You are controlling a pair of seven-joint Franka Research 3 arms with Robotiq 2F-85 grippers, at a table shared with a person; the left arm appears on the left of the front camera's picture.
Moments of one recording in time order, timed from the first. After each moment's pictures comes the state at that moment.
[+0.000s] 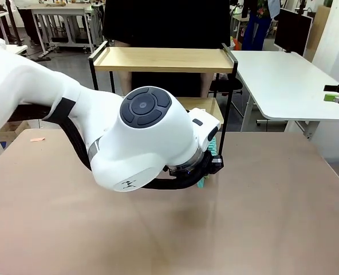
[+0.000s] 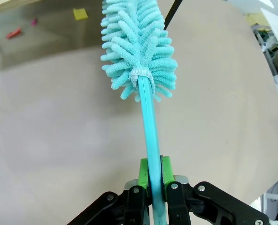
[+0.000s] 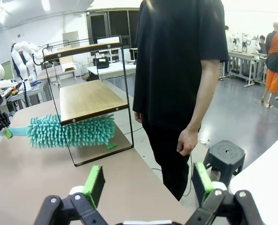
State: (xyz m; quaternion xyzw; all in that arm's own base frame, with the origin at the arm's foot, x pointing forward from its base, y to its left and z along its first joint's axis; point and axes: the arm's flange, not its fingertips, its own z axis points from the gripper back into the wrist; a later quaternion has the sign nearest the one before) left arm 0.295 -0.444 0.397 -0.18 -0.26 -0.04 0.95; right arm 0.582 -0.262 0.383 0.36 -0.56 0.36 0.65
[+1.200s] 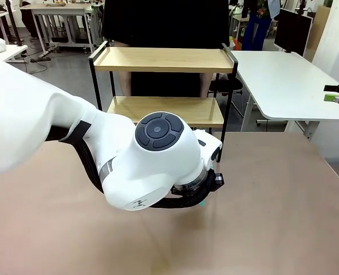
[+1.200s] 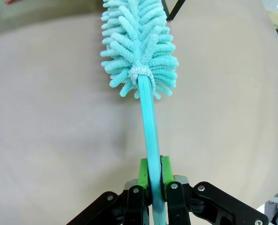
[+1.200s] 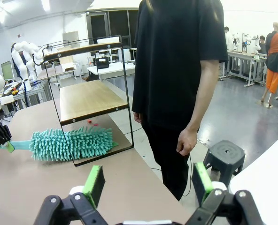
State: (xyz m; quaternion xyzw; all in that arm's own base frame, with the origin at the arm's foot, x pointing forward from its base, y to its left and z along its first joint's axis) left arm 0.287 -0.455 0.354 -0.17 -0.23 -0.01 0.96; right arm 0.582 -0.262 0.383 0.36 -0.56 0.36 0.65
